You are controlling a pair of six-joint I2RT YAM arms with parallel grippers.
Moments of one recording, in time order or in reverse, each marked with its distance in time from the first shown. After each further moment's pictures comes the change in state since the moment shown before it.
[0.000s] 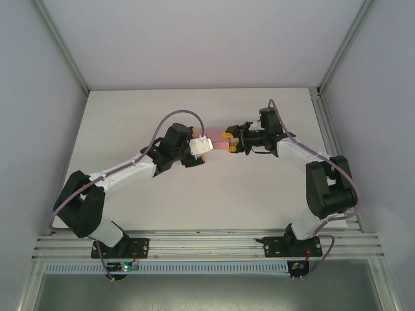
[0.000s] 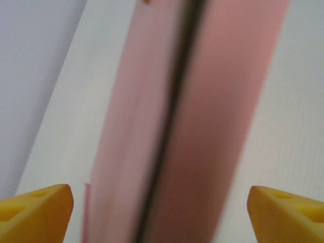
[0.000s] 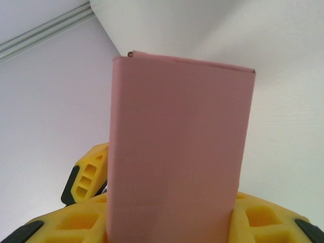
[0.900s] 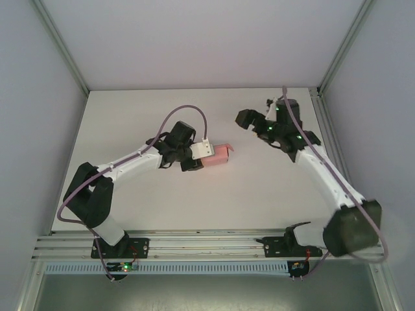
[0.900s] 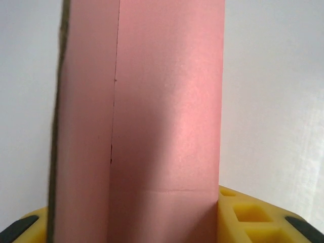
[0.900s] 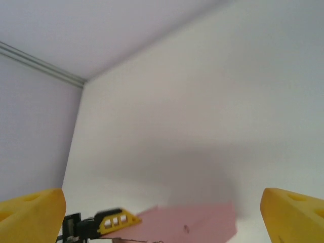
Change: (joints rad) left arm 0.047 0.099 0.135 -0.377 0.259 -0.071; right arm -0.024 -0.425 0.044 -0.218 0.580 -0.769
